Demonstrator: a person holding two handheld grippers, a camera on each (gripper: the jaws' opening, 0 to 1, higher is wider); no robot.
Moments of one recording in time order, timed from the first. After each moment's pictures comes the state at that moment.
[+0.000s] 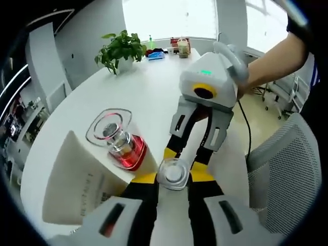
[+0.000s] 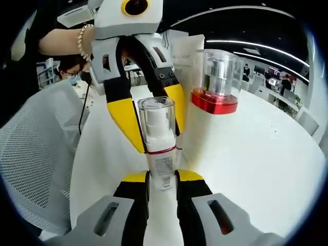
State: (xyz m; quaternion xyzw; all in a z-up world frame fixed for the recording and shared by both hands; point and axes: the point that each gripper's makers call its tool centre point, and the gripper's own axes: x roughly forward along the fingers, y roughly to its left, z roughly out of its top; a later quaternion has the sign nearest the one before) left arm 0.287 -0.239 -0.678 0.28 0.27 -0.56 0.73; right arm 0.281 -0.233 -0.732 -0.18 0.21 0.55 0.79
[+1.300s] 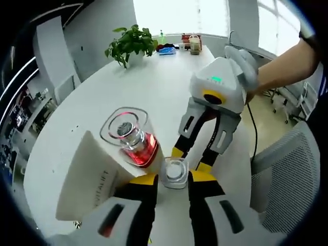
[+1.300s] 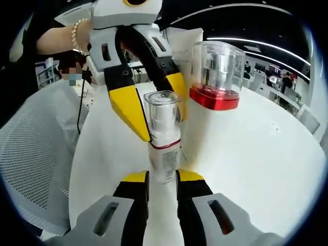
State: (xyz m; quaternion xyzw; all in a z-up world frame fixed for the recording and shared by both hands) left arm 0.298 -0.228 -0.676 0.28 0.30 -0.51 0.75; right arm 0.281 -0.231 -0.735 -0.17 0.22 0.55 0.79
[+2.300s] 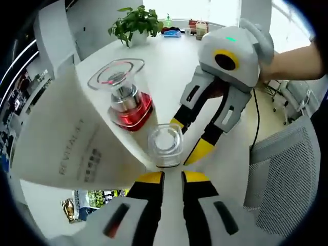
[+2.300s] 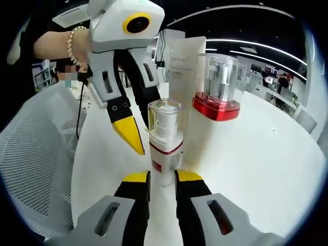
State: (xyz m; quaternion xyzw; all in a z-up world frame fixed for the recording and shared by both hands) left arm 0.282 -0.211 -0.703 0.27 0.37 -0.49 0.74; right arm 0.281 -0.227 -0.728 -0.17 0.21 0.53 0.80
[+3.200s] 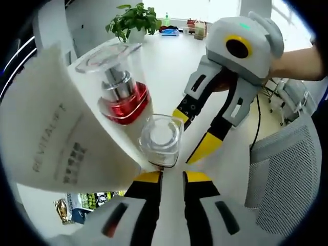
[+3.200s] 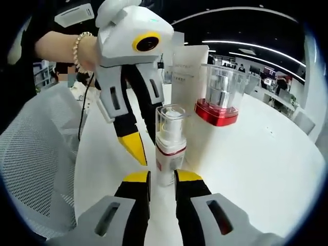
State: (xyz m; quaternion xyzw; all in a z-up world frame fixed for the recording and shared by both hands) left arm 0.279 -0.210 -0.724 0.27 0.38 -0.50 0.73; right arm 0.275 -0.228 -0.721 -0.17 0.21 0.53 0.81
